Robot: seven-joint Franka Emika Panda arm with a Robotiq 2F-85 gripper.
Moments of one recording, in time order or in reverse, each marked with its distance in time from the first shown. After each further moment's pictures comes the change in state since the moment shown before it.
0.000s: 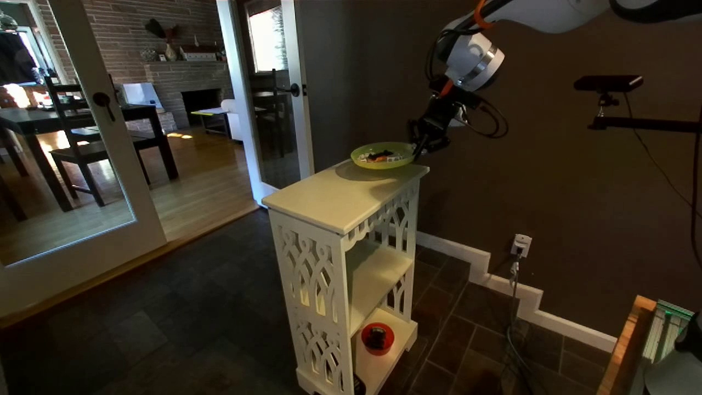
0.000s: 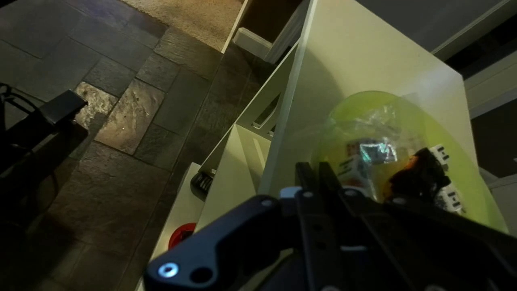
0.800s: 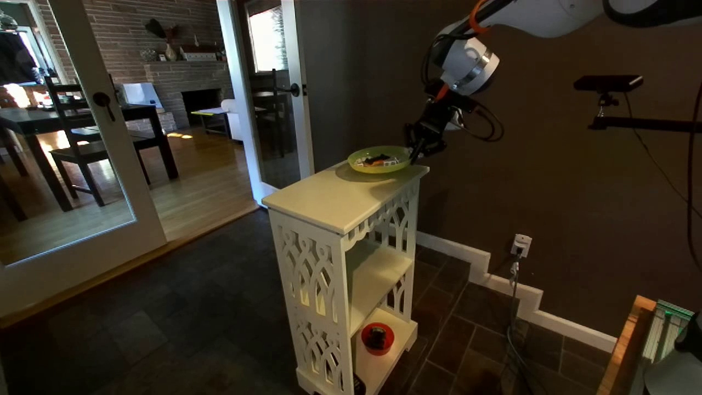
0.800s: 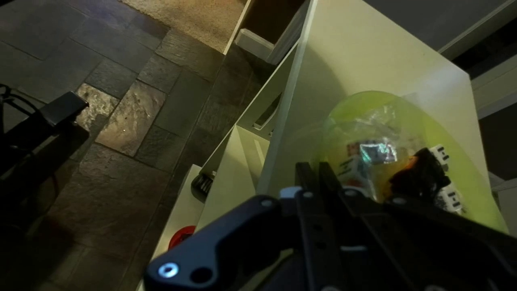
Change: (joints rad) arm 0.005 0.023 0.013 0.010 0.000 0.010 0.007
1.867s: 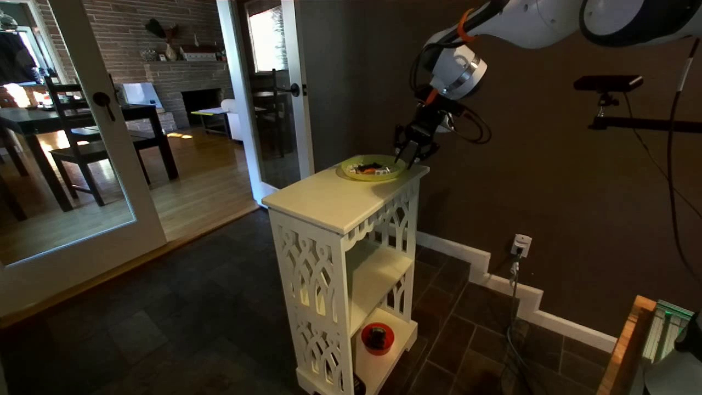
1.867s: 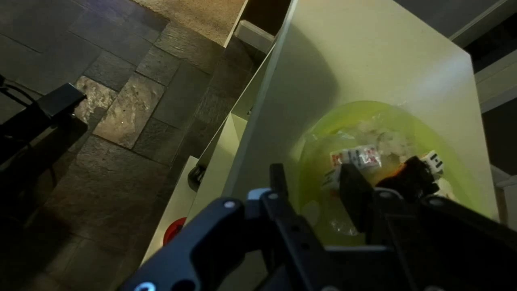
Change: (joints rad) arm 0.000 0.094 0.013 0.119 0.000 -0.005 0.032
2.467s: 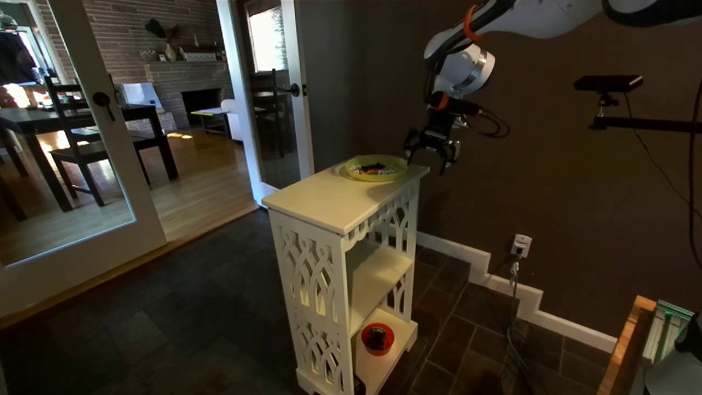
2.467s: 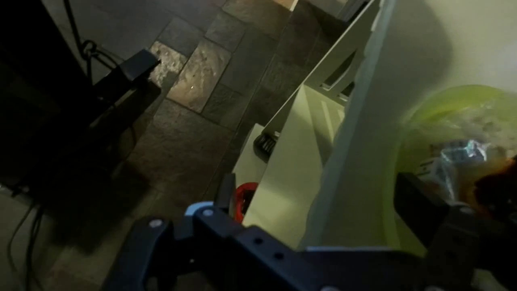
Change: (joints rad) arm 0.035 -0.110 -0.023 -0.141 -0.228 0.080 -0.016
